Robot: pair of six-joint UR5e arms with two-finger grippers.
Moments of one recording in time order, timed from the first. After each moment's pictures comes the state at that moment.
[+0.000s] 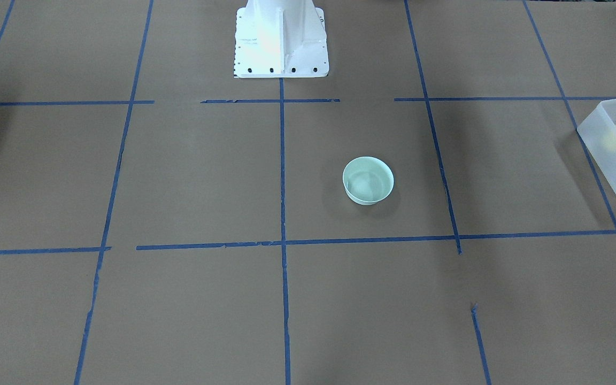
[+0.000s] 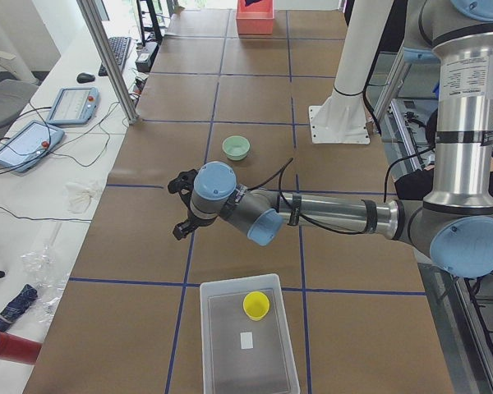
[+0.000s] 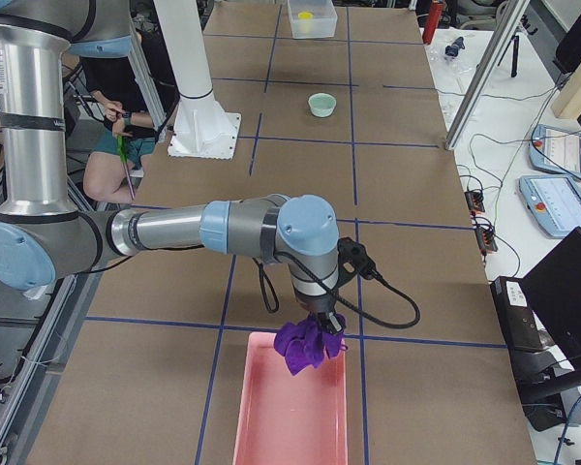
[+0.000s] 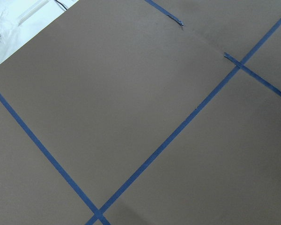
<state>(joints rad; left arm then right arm) -1.50 -1.53 -1.68 -2.11 -2.45 0.31 1.84 -1.61 1.74 -1.78 2.28 -0.89</state>
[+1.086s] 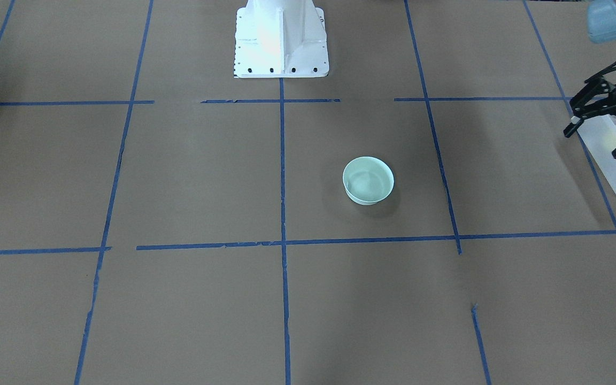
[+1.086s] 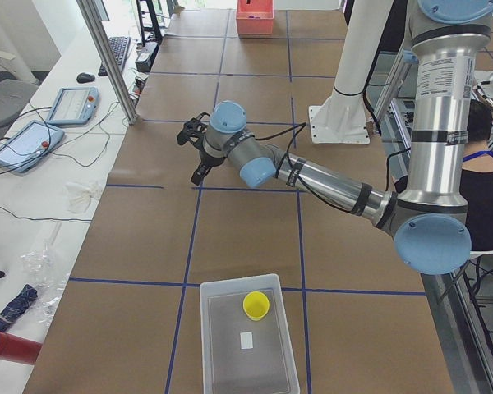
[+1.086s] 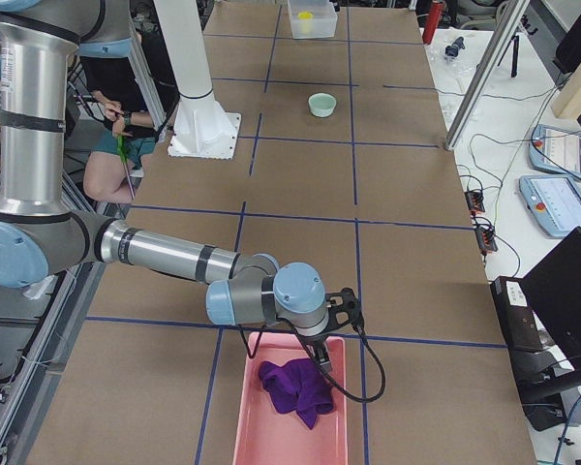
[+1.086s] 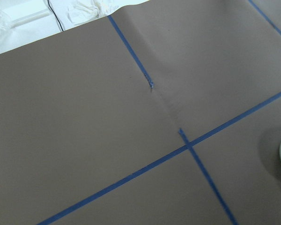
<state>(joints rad) -1.20 -1.59 -1.95 -2.10 -2.28 -0.50 1.64 -1.71 1.54 -1.20 2.35 -0.21</state>
